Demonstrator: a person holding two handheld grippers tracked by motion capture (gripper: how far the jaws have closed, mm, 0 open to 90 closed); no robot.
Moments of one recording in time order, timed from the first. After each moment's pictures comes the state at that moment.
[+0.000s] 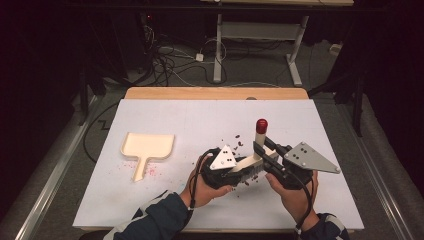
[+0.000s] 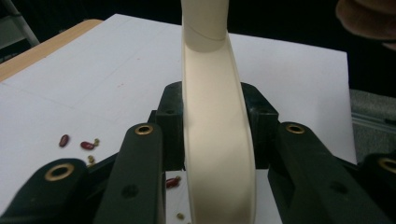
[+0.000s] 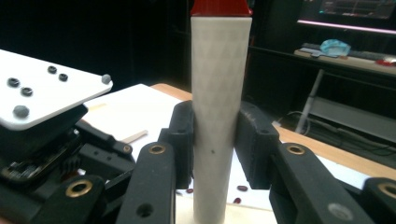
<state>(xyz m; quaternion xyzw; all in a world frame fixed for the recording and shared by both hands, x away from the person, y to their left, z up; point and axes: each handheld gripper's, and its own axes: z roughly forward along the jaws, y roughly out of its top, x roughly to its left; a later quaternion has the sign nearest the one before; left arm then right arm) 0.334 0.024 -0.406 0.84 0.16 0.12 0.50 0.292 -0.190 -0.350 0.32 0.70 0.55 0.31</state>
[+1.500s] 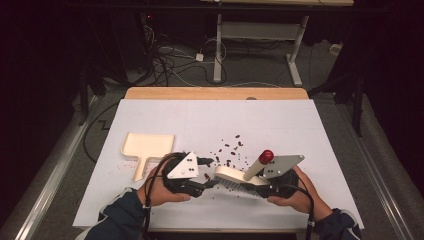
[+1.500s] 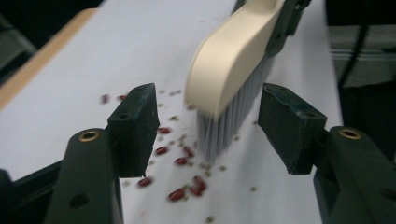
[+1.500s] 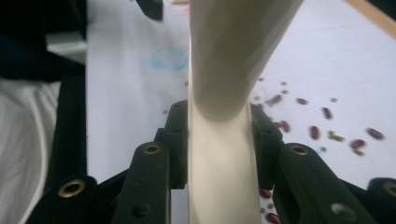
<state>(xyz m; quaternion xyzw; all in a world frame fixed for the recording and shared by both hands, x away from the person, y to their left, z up) 0.315 0.116 -0.393 0.87 0.09 0.15 0.45 0.318 -0.192 -0.394 0.11 0.89 0.42 0.11</state>
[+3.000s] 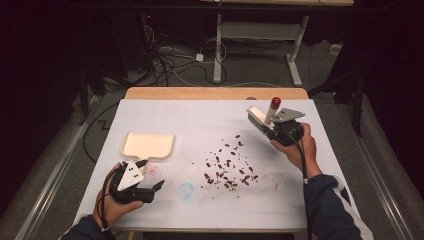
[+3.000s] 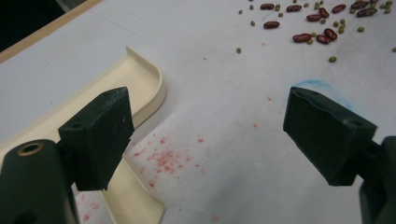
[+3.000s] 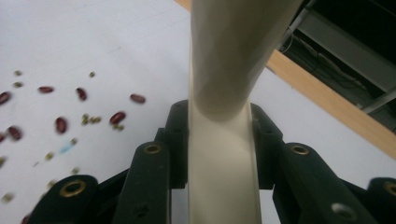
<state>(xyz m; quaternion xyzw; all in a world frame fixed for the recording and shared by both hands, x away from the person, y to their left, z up) 0.293 0.230 -0.452 0.84 0.30 0.25 0.38 0.451 -0.214 -0.401 0.31 0.84 0.31 0.31</state>
